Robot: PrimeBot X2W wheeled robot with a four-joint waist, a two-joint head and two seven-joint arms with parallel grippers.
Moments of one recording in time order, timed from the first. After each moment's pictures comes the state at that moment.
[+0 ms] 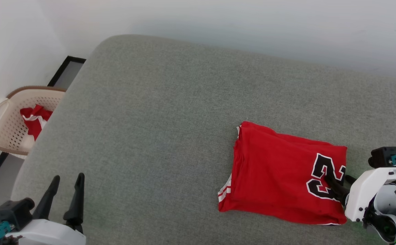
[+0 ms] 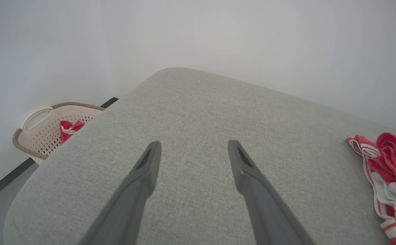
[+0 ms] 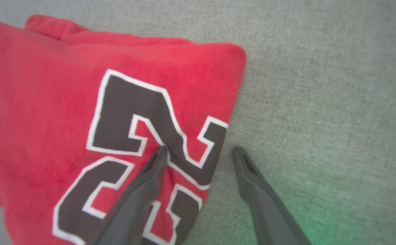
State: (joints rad) left arm -0.06 0.44 -0.11 0.26 -0.66 -0.09 -0.25; right arm -0.35 -0.35 0.20 0.51 0.60 0.13 0.42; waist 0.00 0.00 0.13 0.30
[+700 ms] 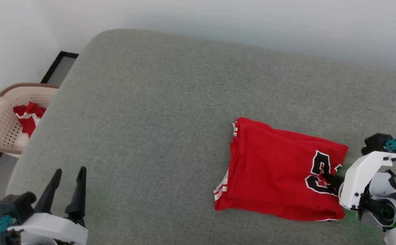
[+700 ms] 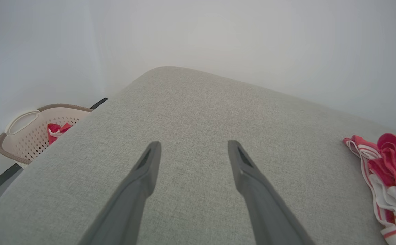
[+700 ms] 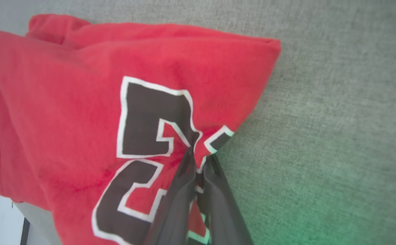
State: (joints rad) left arm -0.10 0.42 -0.12 0.30 -0.66 -0.11 -0.26; right arm -0.38 -0.25 0.04 0.42 0.60 0.13 0.72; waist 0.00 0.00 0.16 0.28
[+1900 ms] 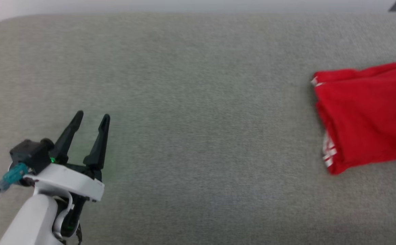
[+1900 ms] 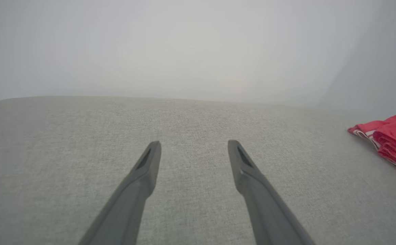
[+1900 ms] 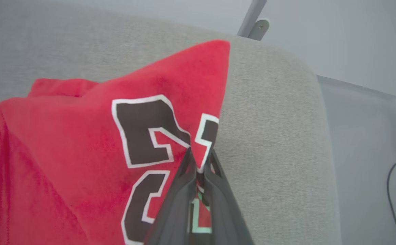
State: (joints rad) left arm -0.34 0.46 -0.26 0.26 -0.63 -0.13 -0.26; right arm -0.56 -0.63 0.00 0.24 0.48 0.13 0.71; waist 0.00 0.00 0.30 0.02
